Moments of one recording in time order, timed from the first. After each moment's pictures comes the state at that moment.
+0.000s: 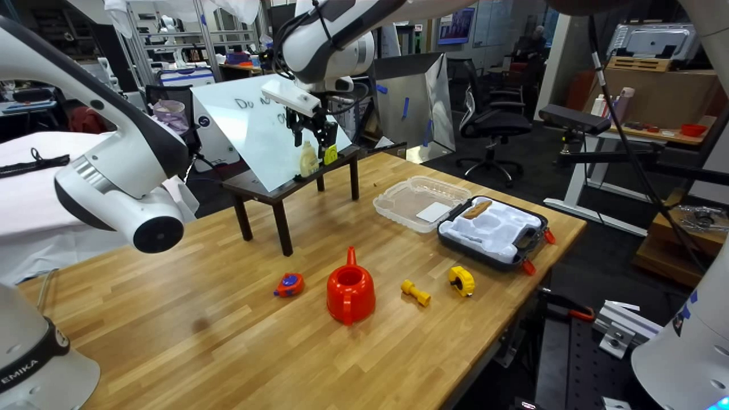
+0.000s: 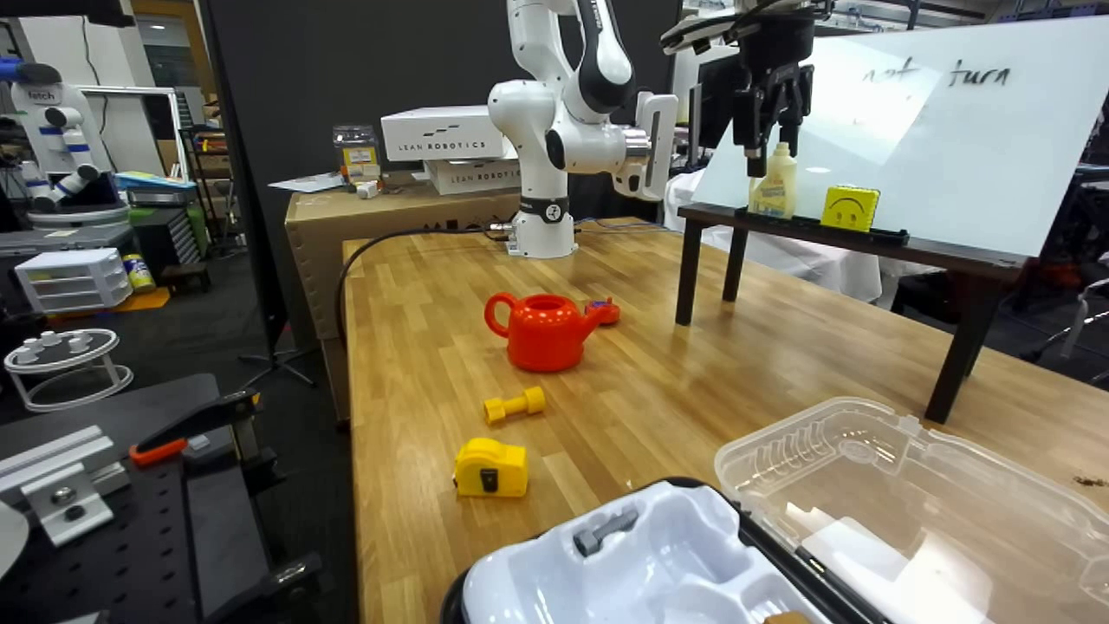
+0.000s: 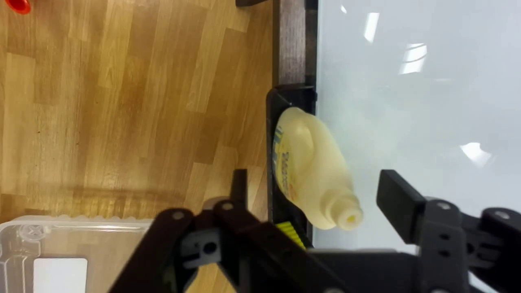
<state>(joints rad) -0.02 0.66 -0.13 -1.36 0.09 2.30 1.37</state>
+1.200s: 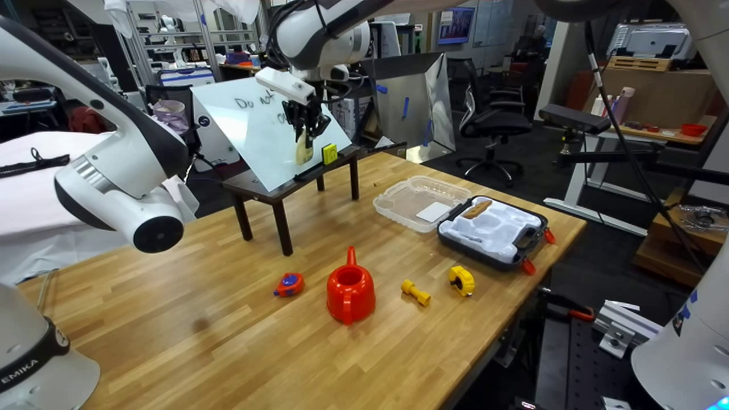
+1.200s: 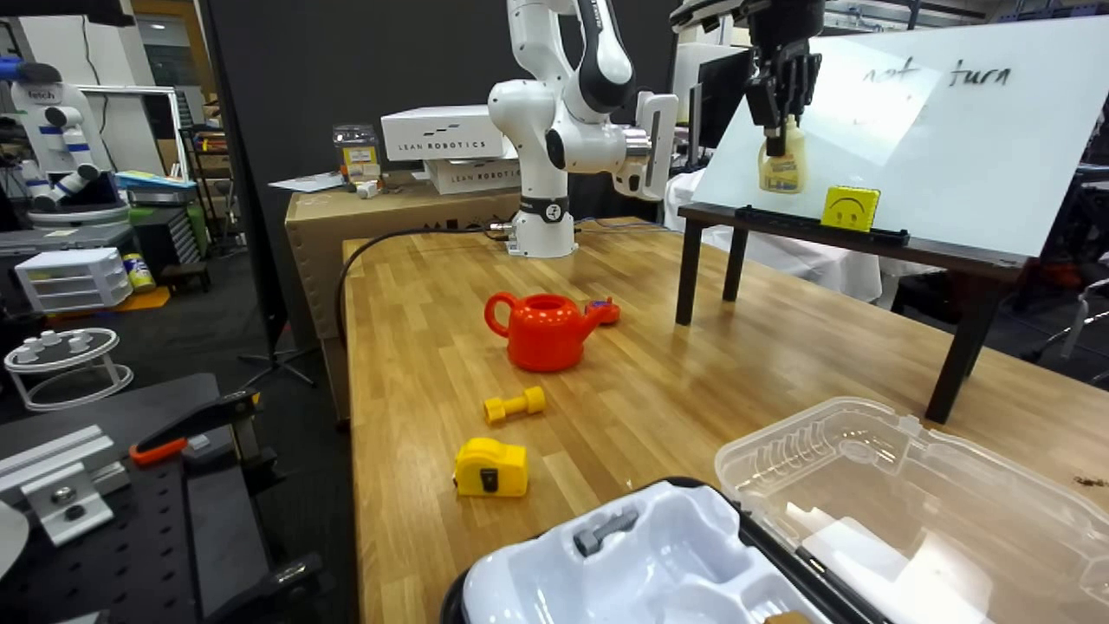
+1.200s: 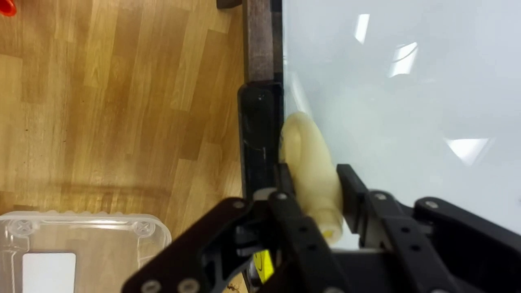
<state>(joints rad) -0.02 0.68 -0.13 -1.27 0.10 2.25 1.37</state>
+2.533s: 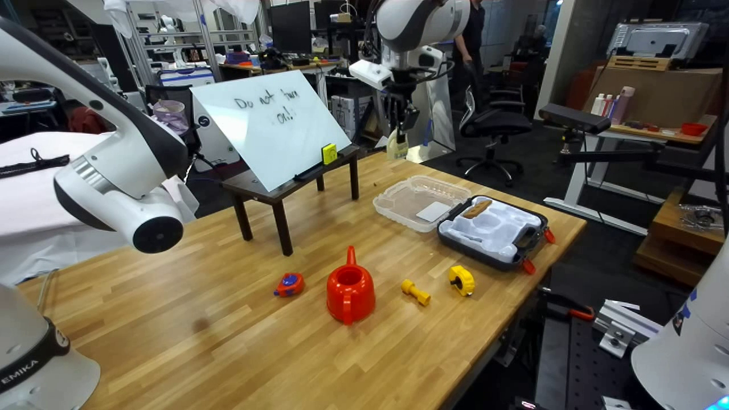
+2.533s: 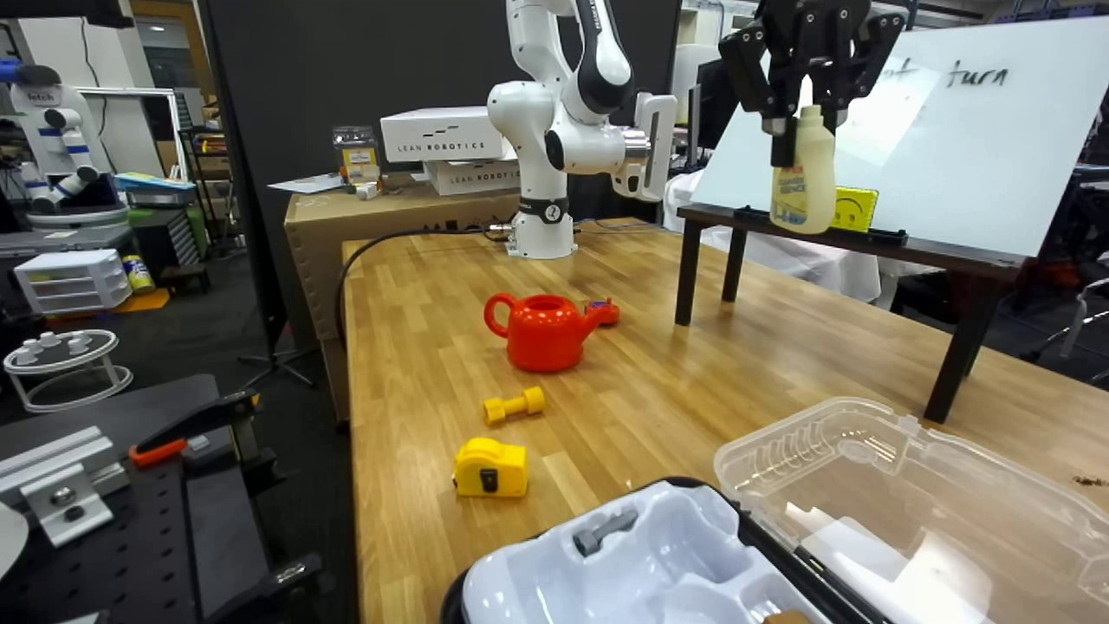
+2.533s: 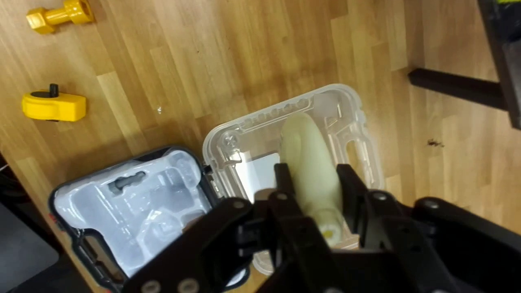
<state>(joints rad) -0.07 0.21 -0.27 -1.93 -0.03 2.26 1.77</state>
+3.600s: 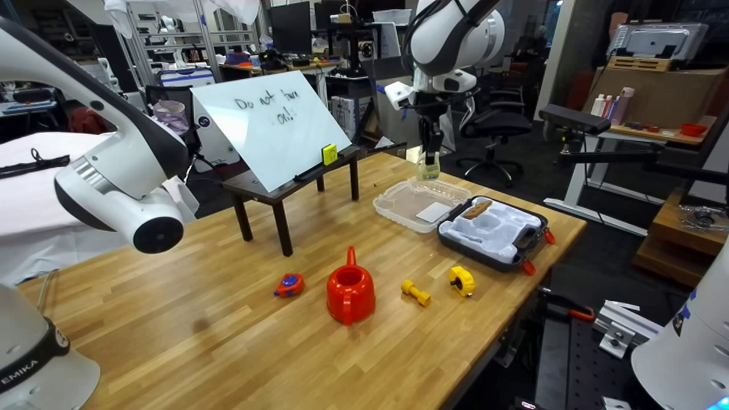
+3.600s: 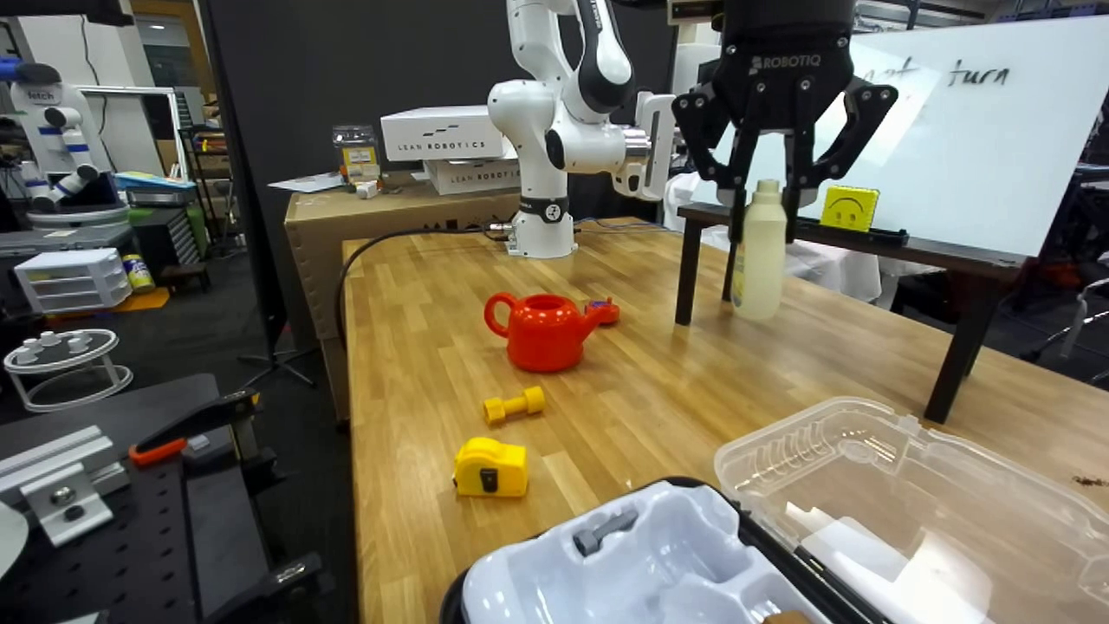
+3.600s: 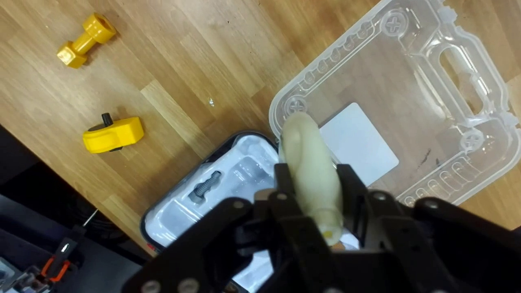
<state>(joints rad) -0.12 0.12 -0.28 -2.15 -0.03 2.32 2.08</state>
